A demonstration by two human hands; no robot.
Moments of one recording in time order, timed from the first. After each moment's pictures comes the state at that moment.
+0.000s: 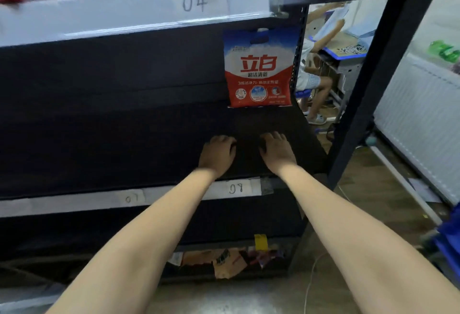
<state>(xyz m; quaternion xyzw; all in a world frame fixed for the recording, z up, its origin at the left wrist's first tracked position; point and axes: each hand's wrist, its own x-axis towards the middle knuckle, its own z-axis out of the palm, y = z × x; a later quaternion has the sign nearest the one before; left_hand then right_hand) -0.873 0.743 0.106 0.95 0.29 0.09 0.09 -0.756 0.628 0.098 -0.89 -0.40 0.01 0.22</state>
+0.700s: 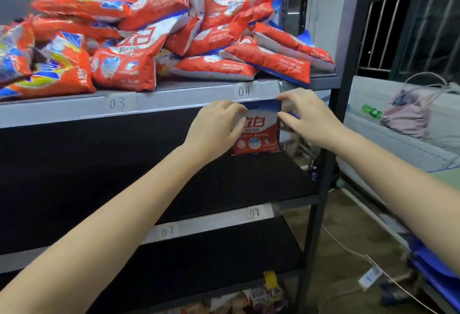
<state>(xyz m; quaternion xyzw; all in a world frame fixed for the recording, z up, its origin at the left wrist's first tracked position) -1.039 0.688 0.342 0.94 0.06 0.34 -0.03 -0.902 0.523 0.346 -0.80 -0.48 -0.22 0.27</state>
